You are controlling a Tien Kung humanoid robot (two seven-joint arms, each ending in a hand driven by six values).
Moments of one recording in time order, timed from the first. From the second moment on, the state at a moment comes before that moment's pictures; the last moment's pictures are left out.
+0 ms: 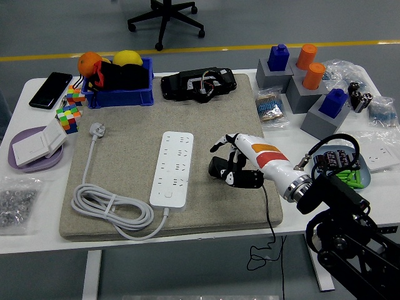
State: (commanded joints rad) left arm 0.07 0.12 -1.29 -0.18 1.14 -0.05 0.14; right arm 0.31 -0.18 0.80 1.77 -1.92 0.01 -0.40
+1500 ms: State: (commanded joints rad) left arm 0.08 0.12 -1.29 -0.18 1.15 -0.05 0.15; right arm 0.53 -0.02 0.44 1.35 -1.91 -0.07 -0.38
